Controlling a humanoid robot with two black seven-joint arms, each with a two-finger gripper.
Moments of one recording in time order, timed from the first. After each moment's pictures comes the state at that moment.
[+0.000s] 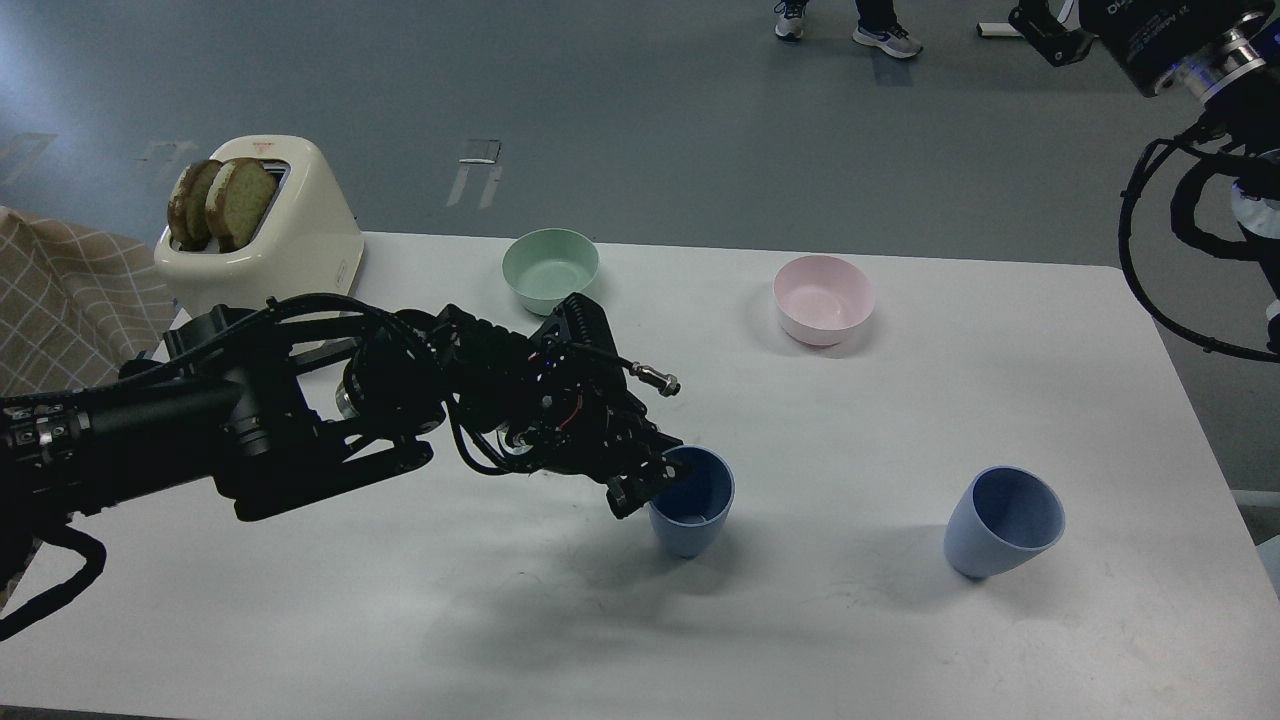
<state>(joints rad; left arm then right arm) -0.99 0.42 -0.23 -1.40 2.12 -0.49 -0.35 1.09 -0.46 0.76 0.69 -0.28 0.49 0.27</state>
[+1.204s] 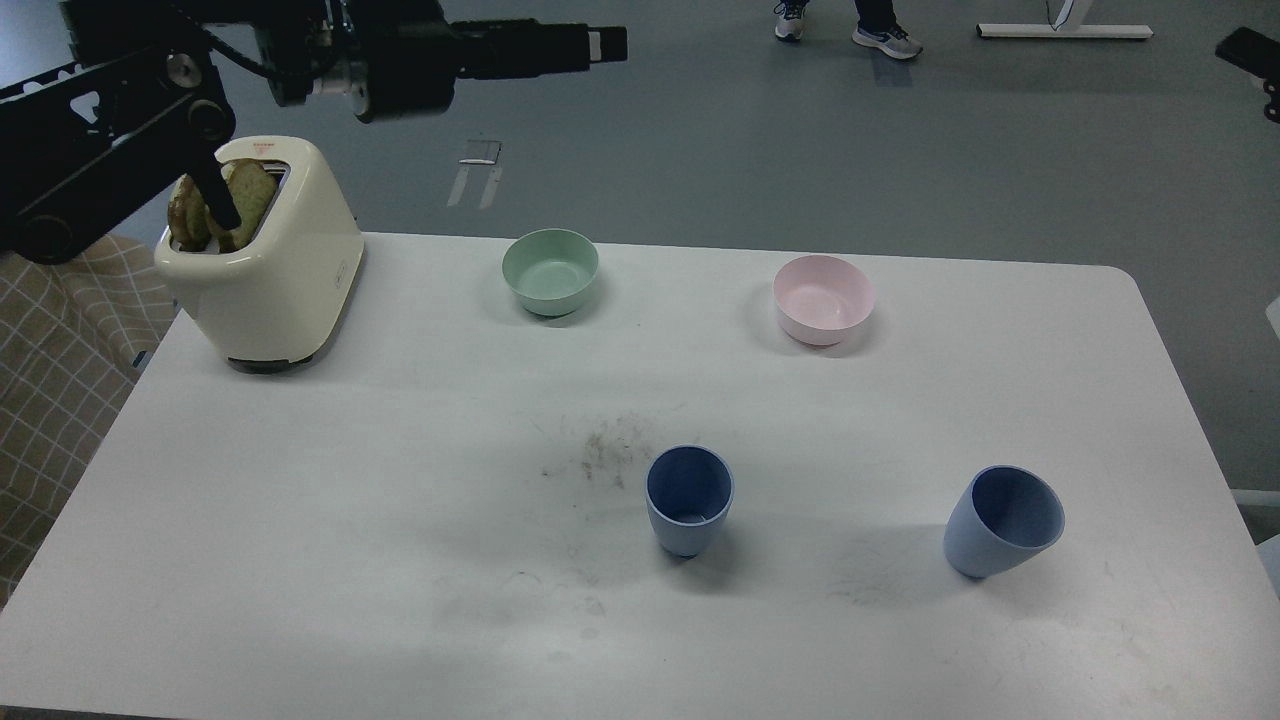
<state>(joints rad) -1.21 0.64 -0.55 -1.09 1.20 -0.49 -0.27 0.93 -1.18 0.60 1.22 -0.65 0.49 0.26</state>
